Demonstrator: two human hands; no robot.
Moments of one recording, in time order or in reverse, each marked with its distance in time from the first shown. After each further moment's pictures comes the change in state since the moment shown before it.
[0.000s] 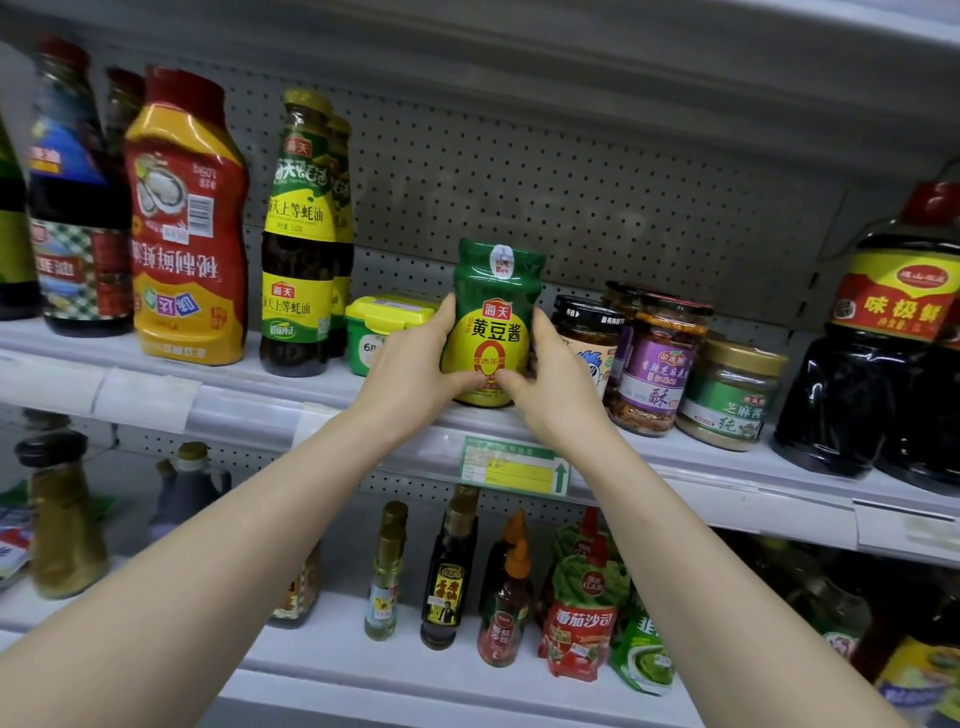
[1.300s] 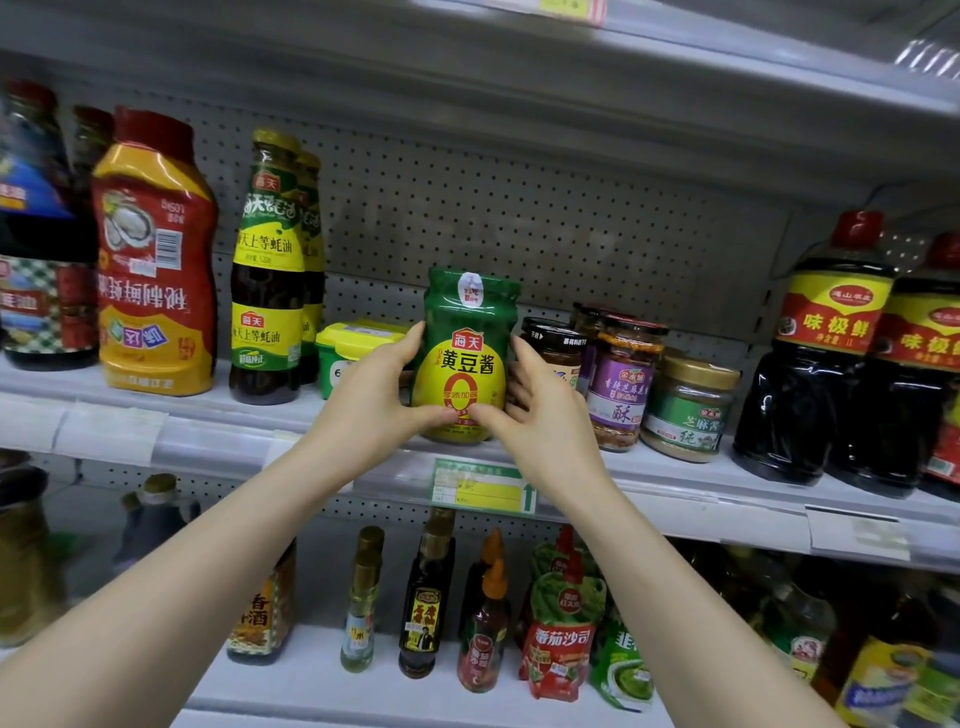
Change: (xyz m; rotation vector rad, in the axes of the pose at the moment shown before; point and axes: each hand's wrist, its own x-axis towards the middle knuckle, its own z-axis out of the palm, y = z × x) left_hand -0.018 0.000 -0.011 -0.251 0.002 0.087; right_hand -0.027 0.015 -0.010 0.205 0.059 -0.129
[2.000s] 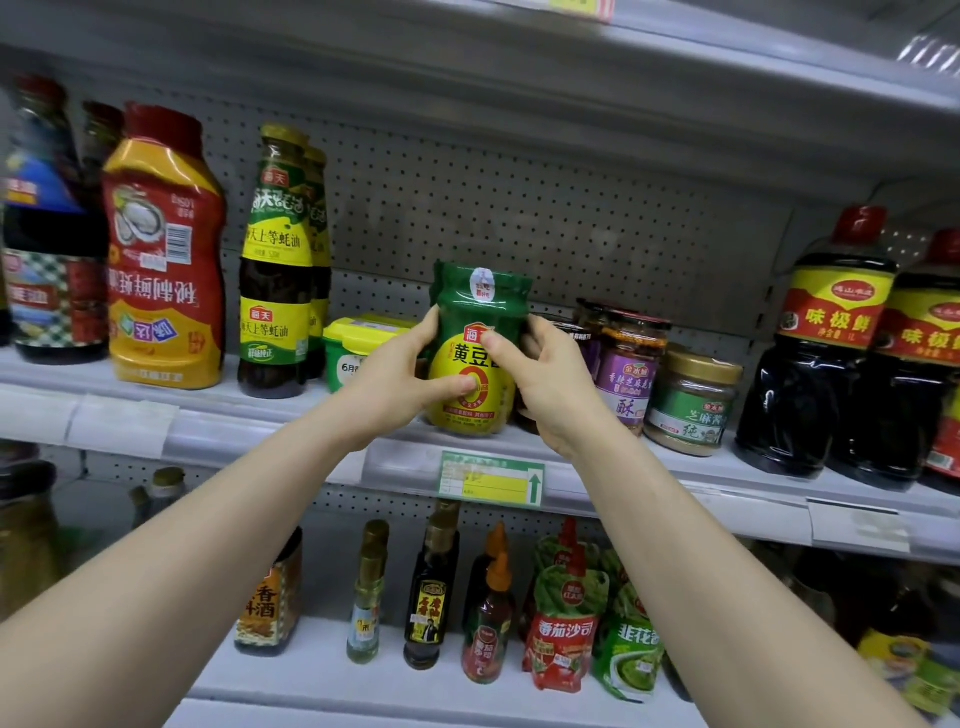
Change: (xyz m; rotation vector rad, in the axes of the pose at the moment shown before) left_hand 0.017 0.007 -0.001 -0.367 -0.225 -0.185; right_hand 0.033 -0.009 -0.002 0.445 0.006 0.124
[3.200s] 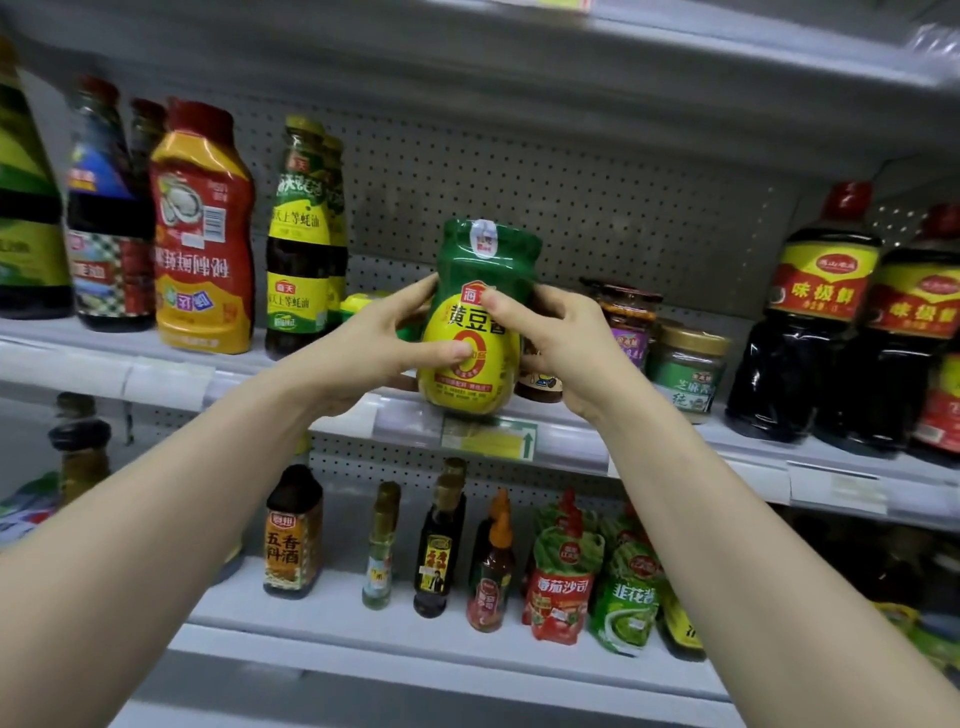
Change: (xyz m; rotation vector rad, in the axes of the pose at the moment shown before) left_hand -0.045 0.036 -0.015 -0.144 -0.095 -0.036; right_hand -0.032 -0.037 -0.022 0.066 -0.154 0.021
